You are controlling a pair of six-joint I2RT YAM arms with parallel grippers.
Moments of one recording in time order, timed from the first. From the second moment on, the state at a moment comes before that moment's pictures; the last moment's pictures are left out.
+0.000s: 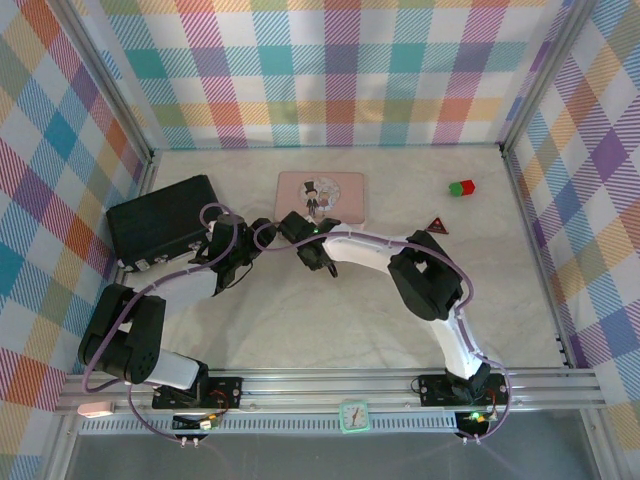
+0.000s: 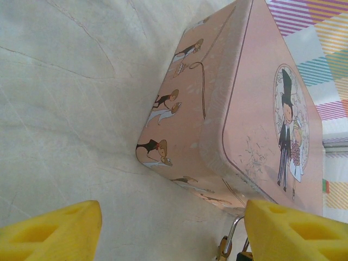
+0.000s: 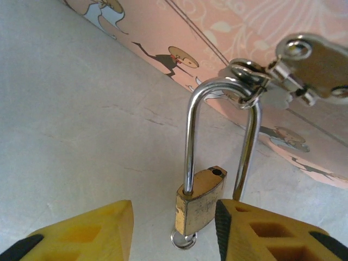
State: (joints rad) left arm -0.31 1.43 0.64 0.20 0.05 -1.01; right arm 0.90 2.14 1.61 -0.73 0.44 0.22
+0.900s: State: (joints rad) left arm -0.31 1.40 0.60 0.21 0.05 -1.02; right arm 0.92 2.19 1.57 -0.65 0.72 0.09
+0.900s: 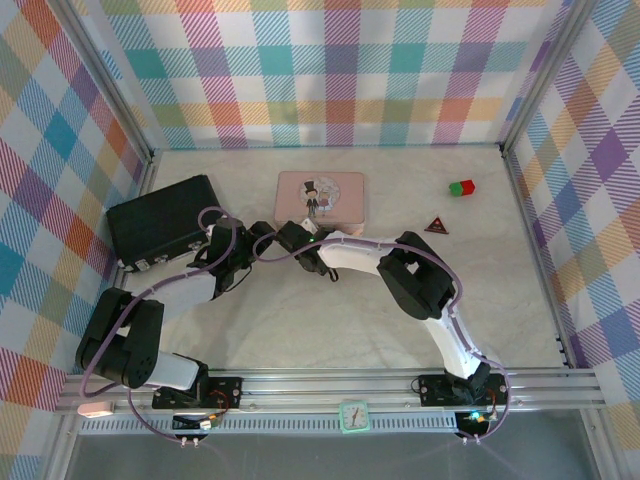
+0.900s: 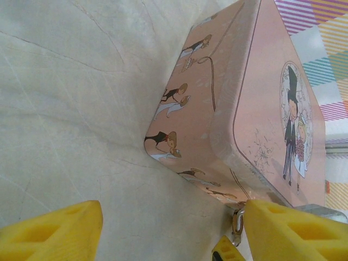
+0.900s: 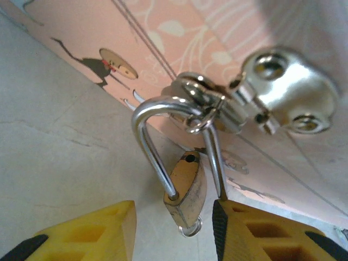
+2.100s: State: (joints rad) left arm -0.32 1.34 0.58 0.26 0.08 -1.02; right arm 0.78 2.02 1.46 -0.51 -0.08 0.14
